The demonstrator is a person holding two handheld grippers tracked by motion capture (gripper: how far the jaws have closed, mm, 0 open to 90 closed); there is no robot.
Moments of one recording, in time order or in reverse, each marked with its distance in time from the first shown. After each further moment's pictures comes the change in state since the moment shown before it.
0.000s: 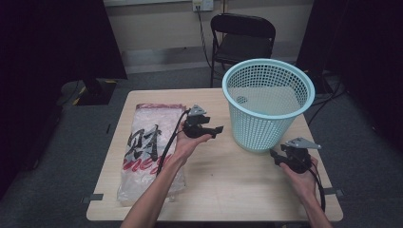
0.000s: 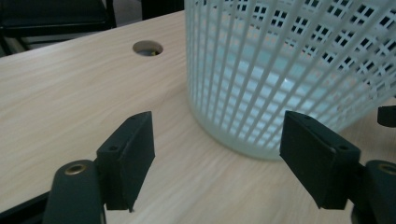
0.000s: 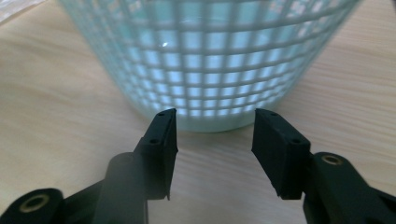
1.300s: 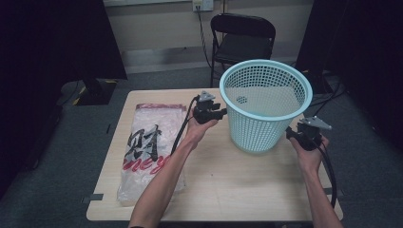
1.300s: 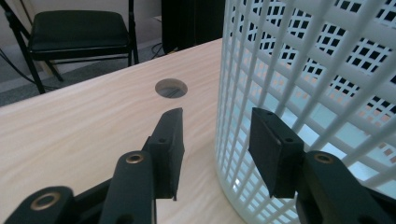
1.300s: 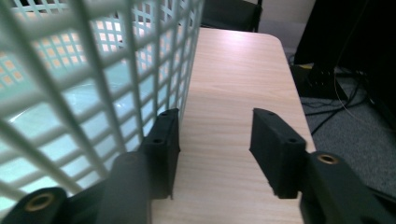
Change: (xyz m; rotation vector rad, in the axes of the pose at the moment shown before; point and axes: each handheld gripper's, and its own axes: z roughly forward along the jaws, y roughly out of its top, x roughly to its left) left arm 0.017 0.026 0.036 -0.081 0.080 -0.011; right arm -0.054 0.038 0.027 -0.106 -0.245 0.104
